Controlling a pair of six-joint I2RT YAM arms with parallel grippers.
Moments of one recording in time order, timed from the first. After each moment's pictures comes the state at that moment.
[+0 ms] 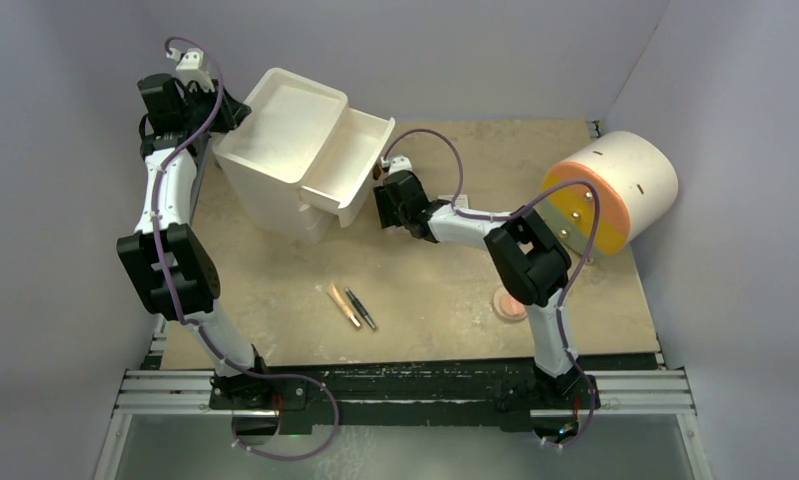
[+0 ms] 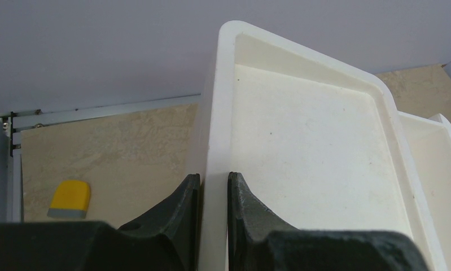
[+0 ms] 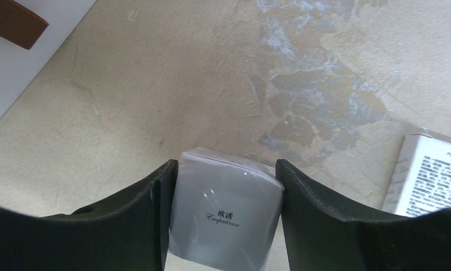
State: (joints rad) left arm 0.28 1.82 1.67 -0.17 0.61 -0.08; right arm 0.71 2.11 1.42 0.00 0.26 0.26
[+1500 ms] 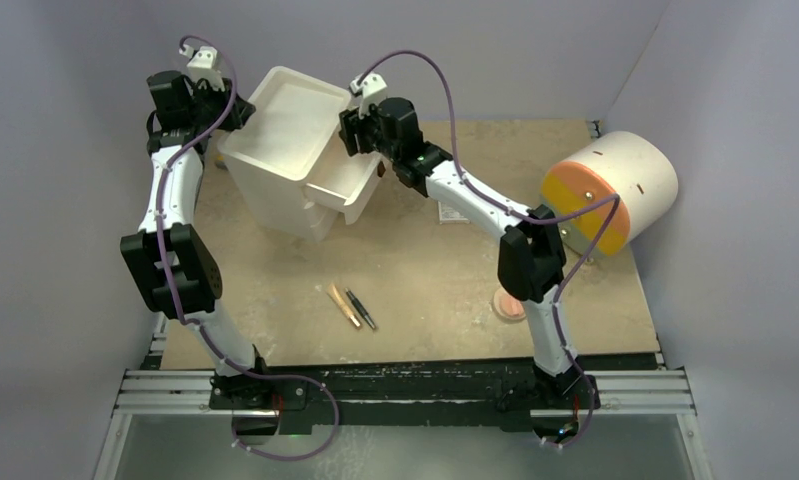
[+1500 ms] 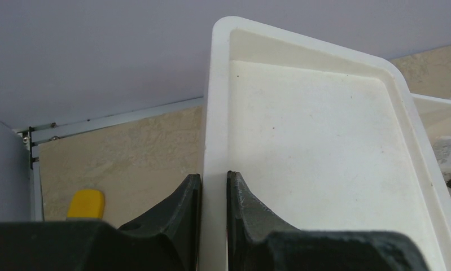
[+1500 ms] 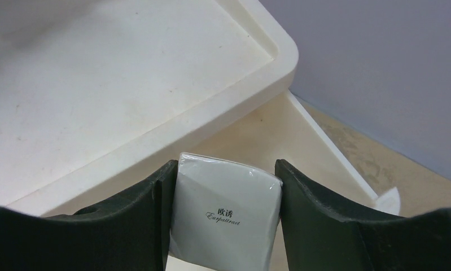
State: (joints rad) left arm 0.24 1.82 1.70 -0.20 0.60 0.02; right arm 0.69 2.12 1.96 0.01 0.04 0.03
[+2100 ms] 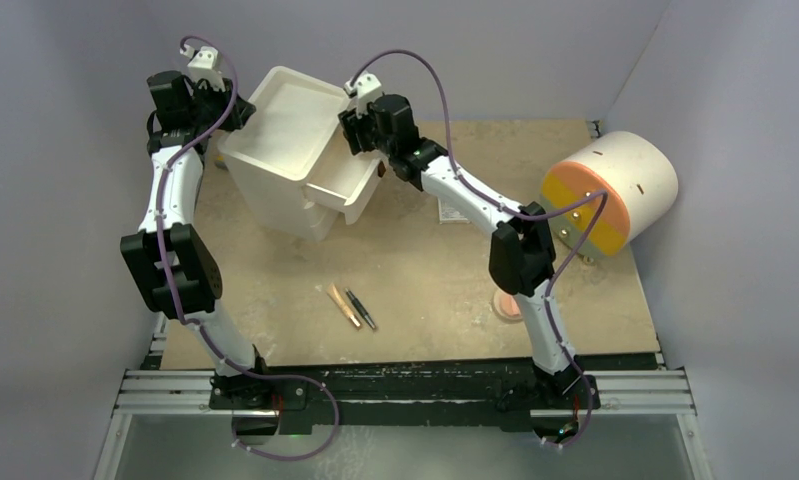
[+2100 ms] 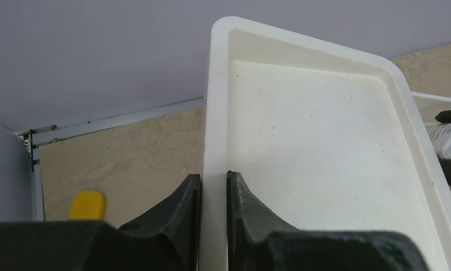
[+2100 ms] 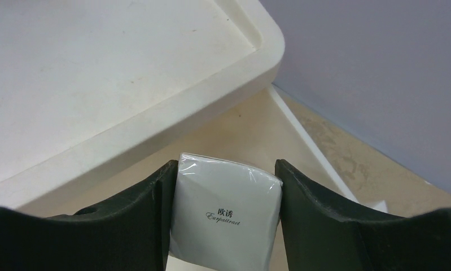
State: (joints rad) left arm 0.24 1.82 1.69 -0.19 0.60 0.03; right arm 0.68 2.23 2.09 -0.10 0.06 -0.06
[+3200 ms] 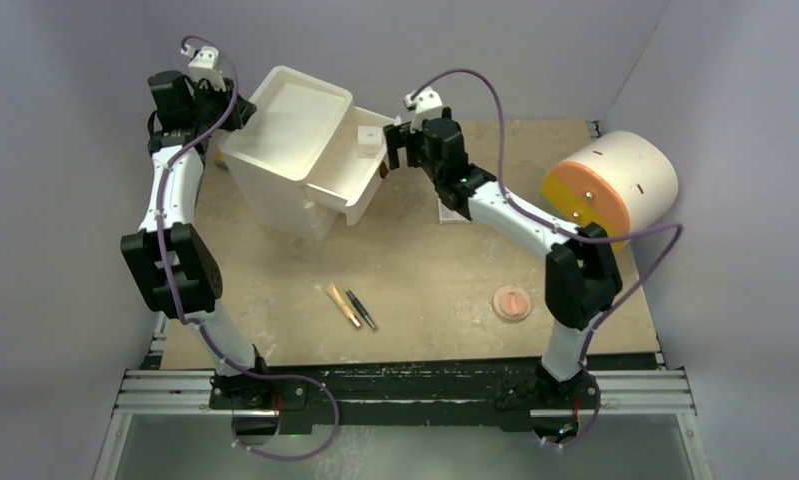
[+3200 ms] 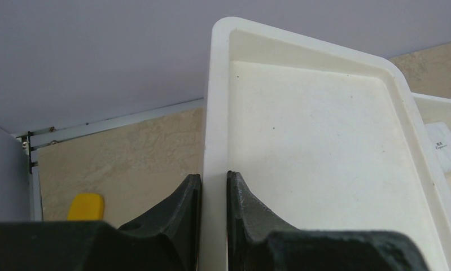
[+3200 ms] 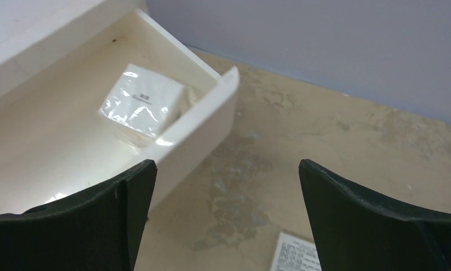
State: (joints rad) left arm 0.23 1.82 1.69 -0.19 0.61 0.03; right arm 0.62 1.88 1.56 0.10 0.21 0.01
